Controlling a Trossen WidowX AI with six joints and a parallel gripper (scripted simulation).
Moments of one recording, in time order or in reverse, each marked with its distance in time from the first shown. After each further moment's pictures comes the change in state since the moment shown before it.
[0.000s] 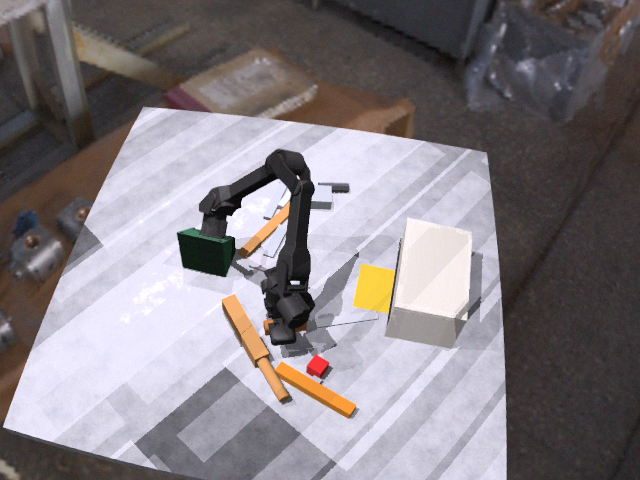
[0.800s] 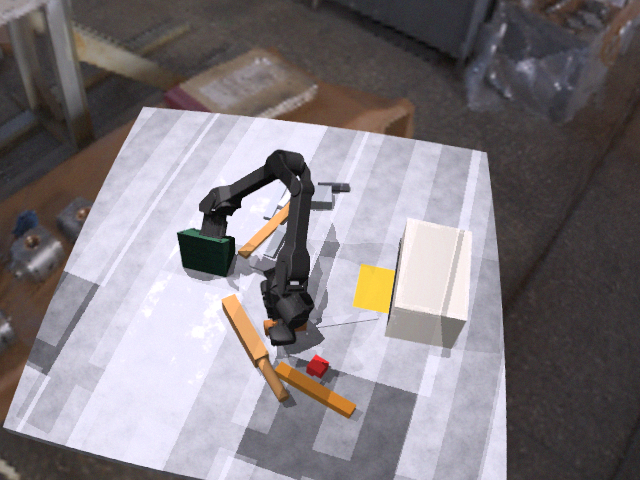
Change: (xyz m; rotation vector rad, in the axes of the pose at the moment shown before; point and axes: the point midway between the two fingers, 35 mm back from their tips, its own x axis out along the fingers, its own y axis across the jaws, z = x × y) arm 0.003 -0.001 -0.001 -0.005 -0.001 -0.007
